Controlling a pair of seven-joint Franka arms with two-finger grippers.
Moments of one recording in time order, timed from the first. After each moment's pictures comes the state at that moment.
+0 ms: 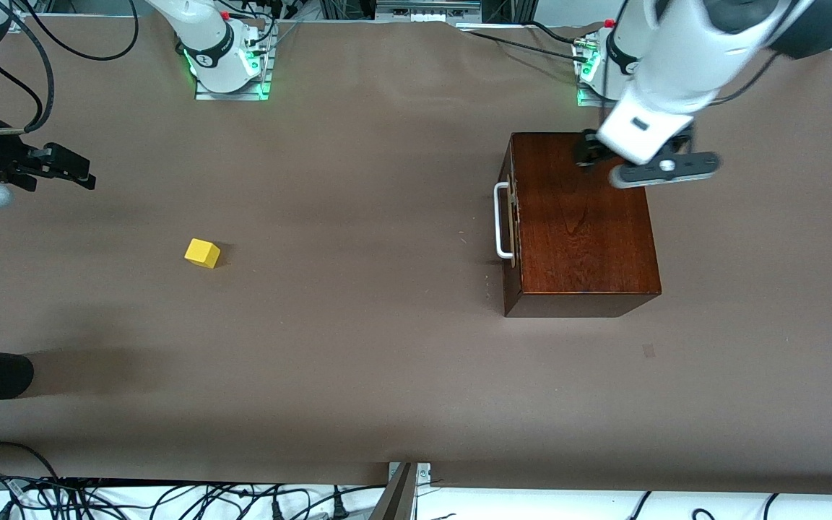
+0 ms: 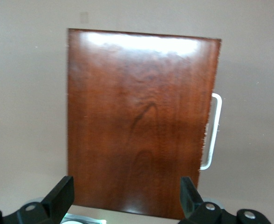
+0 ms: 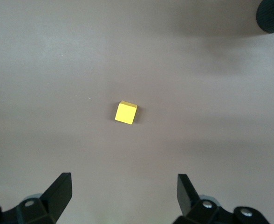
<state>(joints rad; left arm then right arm) -0.17 0.06 -0.30 -1.68 0.05 1.60 -0.59 0.04 0.02 -0.07 -1.68 0.02 1.63 -0.06</state>
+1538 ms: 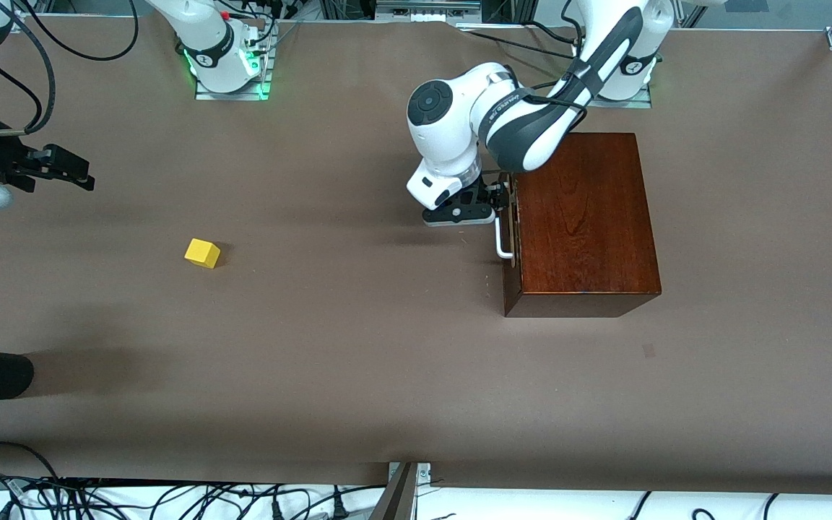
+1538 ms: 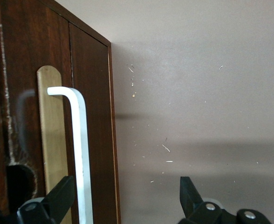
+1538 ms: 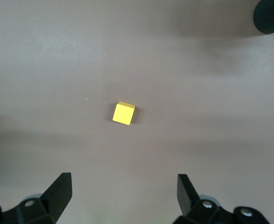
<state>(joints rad) -0.41 0.51 -0.44 -1.68 0.45 1.93 -0.99 0.04 0.02 -0.07 -1.68 0.02 1.63 -0.06</state>
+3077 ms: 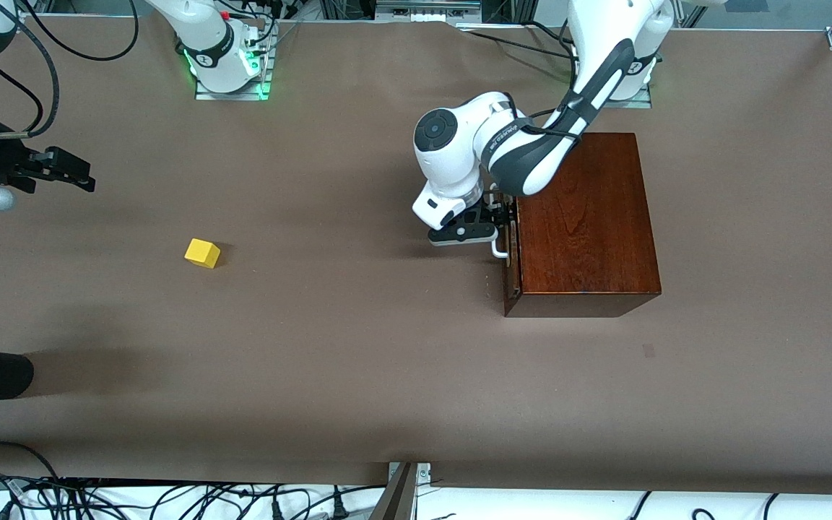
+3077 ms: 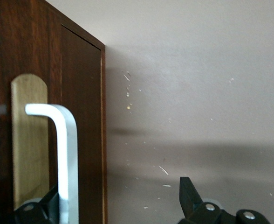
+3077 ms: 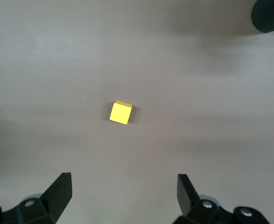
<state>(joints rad) -0.42 0.58 -0.40 -1.68 0.48 2.02 -1.05 0.04 0.02 -0.07 -1.69 0.00 1.64 -0.06</state>
